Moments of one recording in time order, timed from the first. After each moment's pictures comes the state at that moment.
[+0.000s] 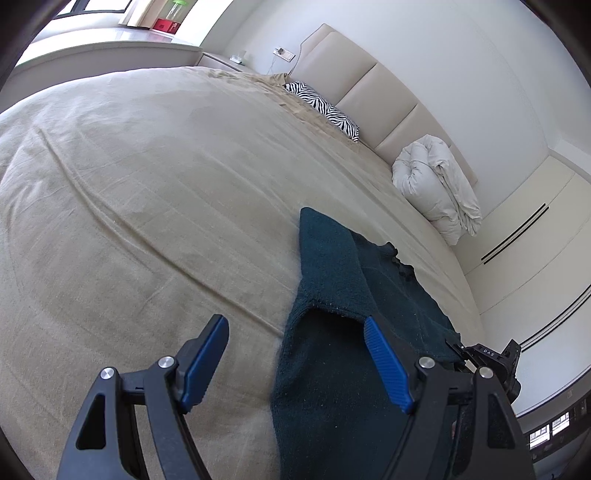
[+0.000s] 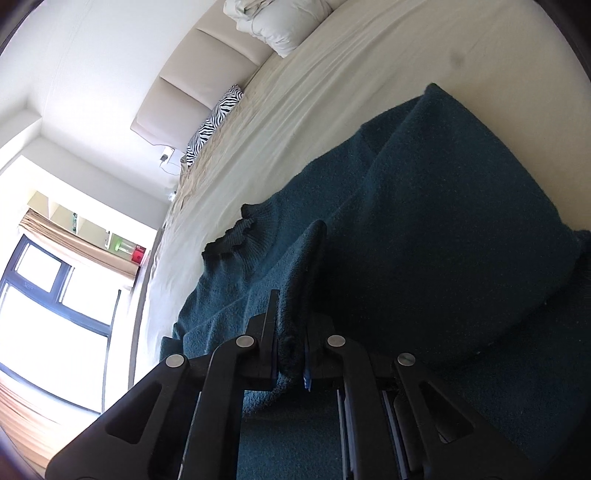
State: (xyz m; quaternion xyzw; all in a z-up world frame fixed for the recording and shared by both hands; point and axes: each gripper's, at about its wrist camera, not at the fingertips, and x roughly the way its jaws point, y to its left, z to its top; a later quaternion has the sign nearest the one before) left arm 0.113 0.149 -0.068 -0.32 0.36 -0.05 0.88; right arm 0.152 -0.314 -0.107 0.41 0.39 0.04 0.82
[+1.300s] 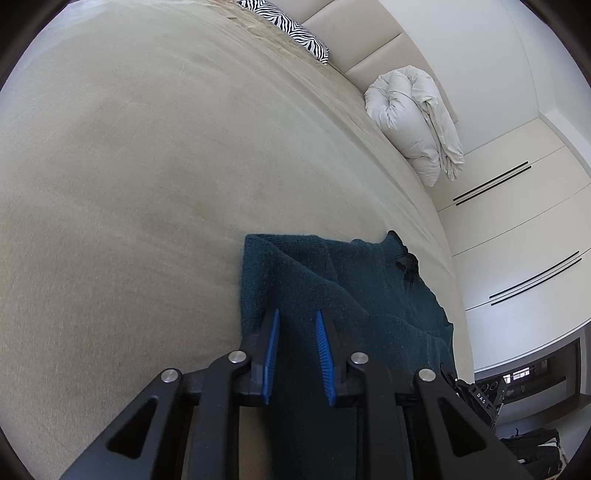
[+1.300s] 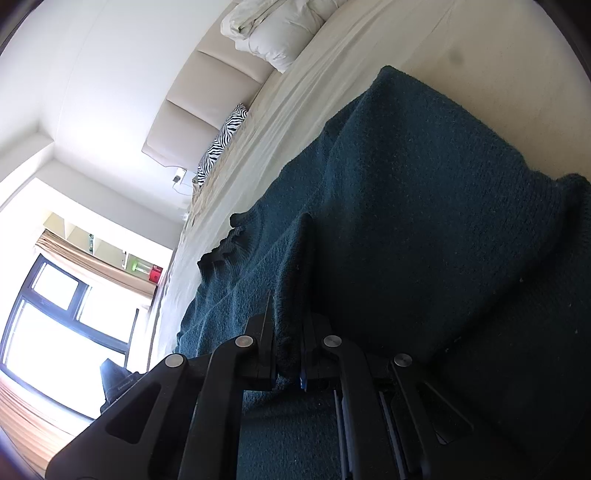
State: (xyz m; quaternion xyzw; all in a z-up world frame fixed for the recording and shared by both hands) left arm 0.301 0.134 -0.117 -0.31 0.48 -0.20 0.80; right arm 0.136 -0.325 -0.140 0.45 0.34 0.06 0.82
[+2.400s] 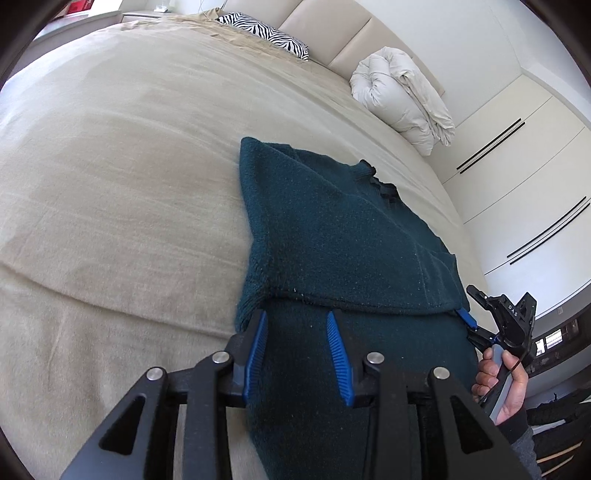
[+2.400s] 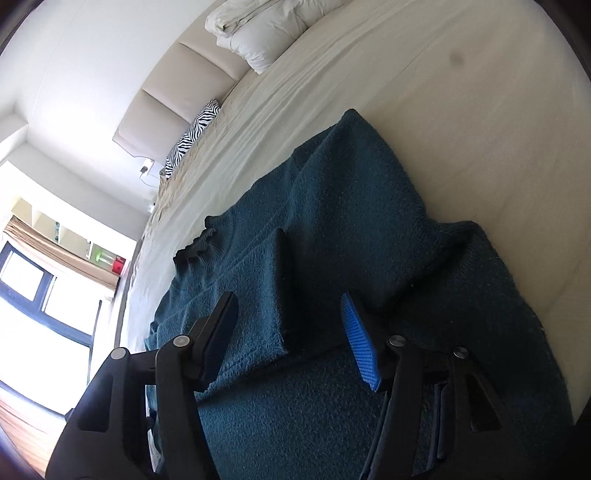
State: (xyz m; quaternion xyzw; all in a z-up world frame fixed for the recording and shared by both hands) left arm 0.166 0.118 -0.088 -0.24 0.47 -0.18 0.83; right arm 0.106 -0.343 -0.098 0.39 0.38 -0.01 0.84
